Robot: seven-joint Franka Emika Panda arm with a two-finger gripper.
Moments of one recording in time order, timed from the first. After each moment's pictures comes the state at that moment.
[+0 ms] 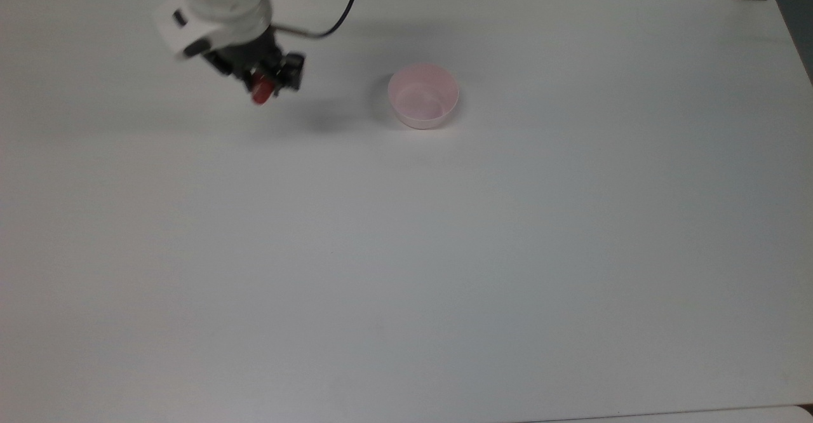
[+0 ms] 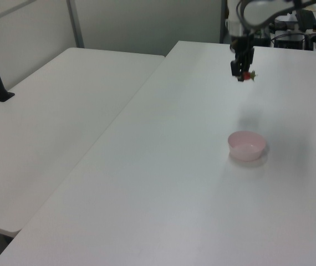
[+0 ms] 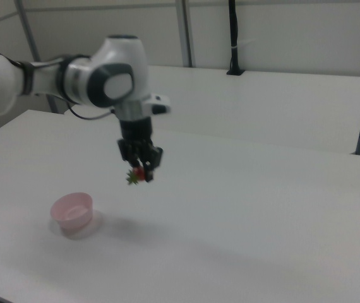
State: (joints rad) arm 0.06 0.15 -0.19 -1.81 -0.02 1.87 0.04
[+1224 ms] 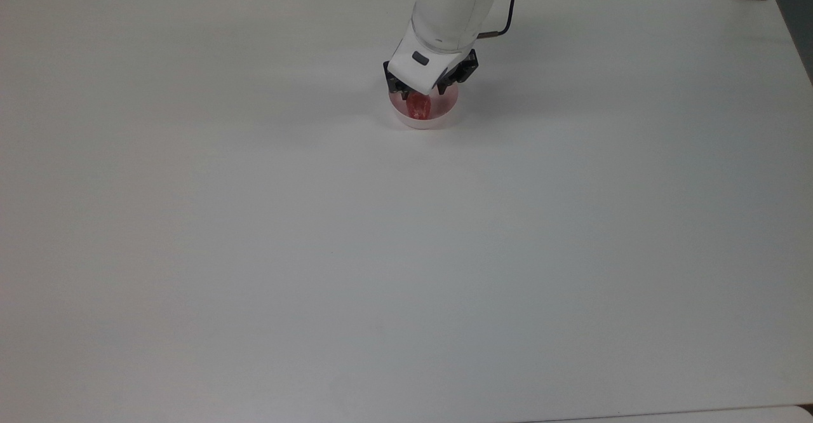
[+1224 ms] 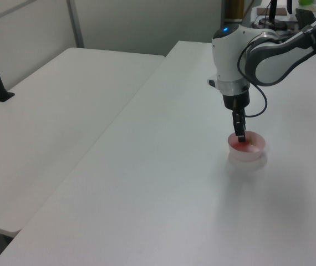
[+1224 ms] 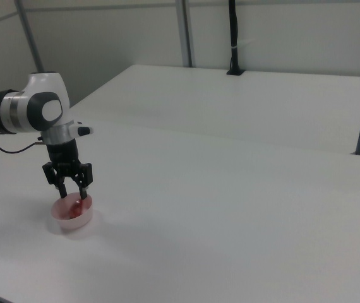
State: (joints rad) arm 0.45 0.18 -0.16 -1.99 -0.03 1.97 0.05
